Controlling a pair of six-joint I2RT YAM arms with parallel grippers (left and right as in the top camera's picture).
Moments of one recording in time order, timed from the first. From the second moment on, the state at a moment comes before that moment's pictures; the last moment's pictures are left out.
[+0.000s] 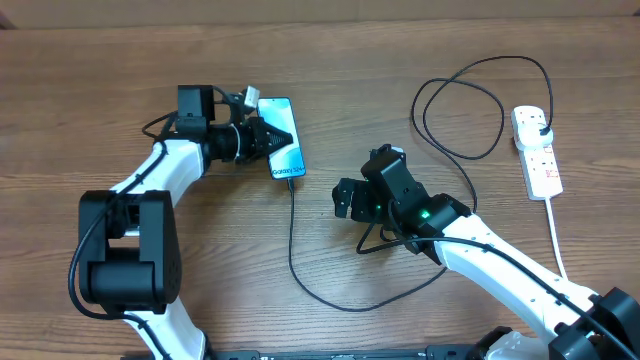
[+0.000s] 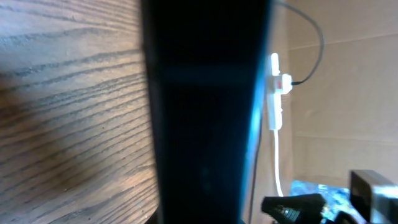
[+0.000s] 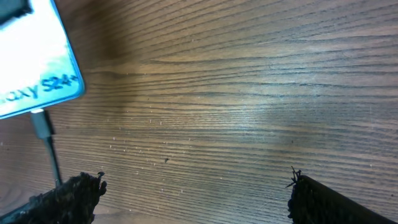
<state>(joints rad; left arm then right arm) -0.04 1.92 1.16 -0.22 0.94 -0.39 0.63 1.45 0.86 -0.39 0.01 0.72</state>
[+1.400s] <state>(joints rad) -0.17 1.92 1.16 -0.34 0.62 -0.39 0.63 1.45 0.86 -0.39 0.01 0.72</state>
